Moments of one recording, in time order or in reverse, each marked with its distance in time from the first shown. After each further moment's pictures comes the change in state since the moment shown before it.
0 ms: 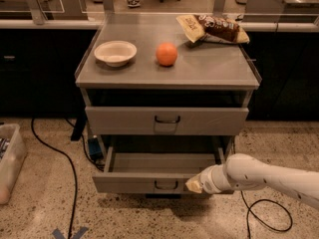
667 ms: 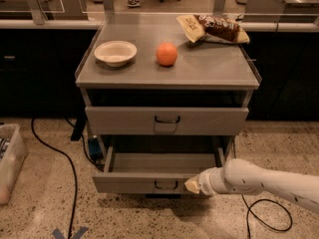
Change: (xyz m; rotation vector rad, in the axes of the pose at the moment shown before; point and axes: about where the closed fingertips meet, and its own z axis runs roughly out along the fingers) arm 0.002 -0.005 0.014 0.037 -0.035 0.048
